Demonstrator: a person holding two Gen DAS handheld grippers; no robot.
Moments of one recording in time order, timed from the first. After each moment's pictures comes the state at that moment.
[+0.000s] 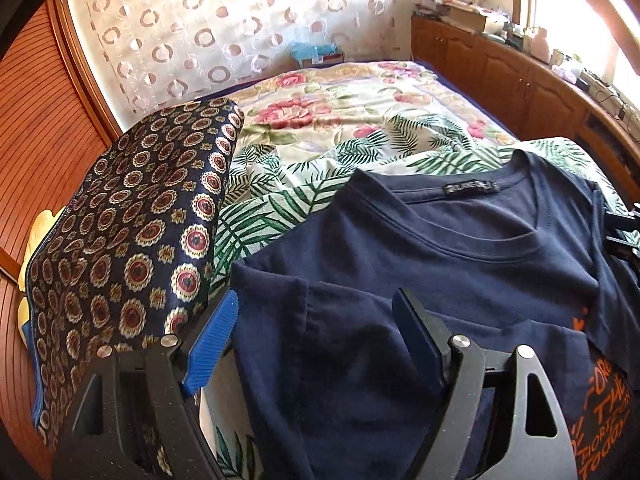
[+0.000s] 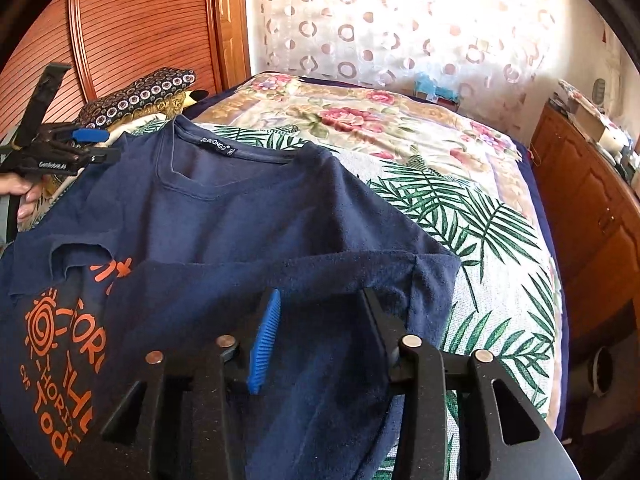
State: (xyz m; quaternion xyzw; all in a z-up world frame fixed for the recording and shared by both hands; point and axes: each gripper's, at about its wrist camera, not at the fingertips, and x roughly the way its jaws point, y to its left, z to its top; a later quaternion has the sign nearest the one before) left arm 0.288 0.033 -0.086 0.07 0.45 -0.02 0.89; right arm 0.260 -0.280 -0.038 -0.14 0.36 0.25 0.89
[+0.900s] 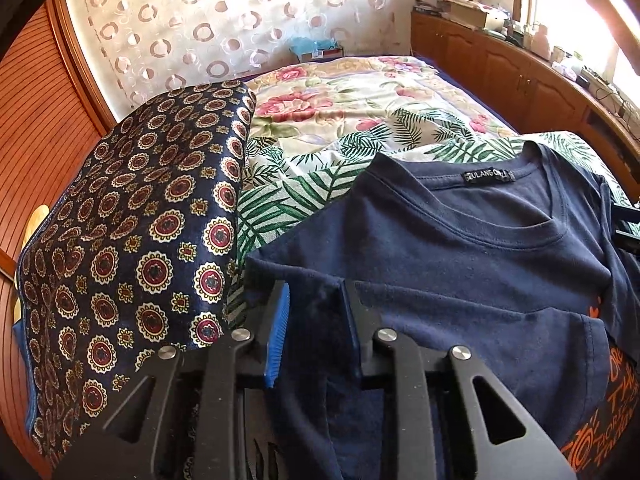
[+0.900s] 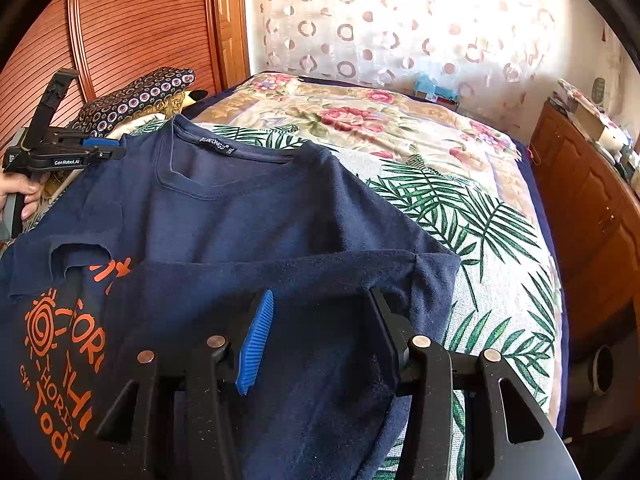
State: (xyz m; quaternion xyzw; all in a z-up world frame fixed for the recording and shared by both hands) left arm 0.287 0.045 -0.097 0.07 0.46 -0.03 0.89; right arm 0.261 -0.282 -0.038 -0.14 0.36 0.25 0.89
